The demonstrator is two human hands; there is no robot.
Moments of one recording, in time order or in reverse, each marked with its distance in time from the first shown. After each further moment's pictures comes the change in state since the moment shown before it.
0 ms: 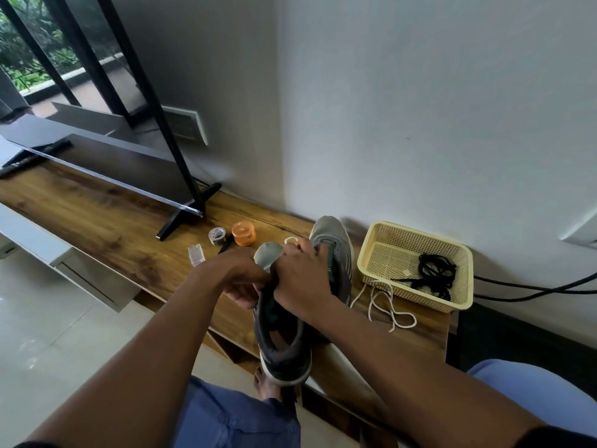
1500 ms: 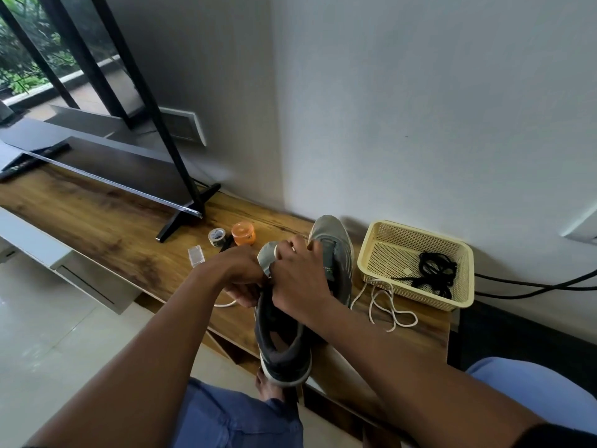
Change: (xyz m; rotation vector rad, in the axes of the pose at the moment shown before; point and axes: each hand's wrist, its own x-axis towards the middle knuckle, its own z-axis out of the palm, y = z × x) left_hand 0.000 0.002 -0.001 0.078 0.036 0.034; right_hand -0.001 -0.003 0.006 -0.068 0.129 -0.090
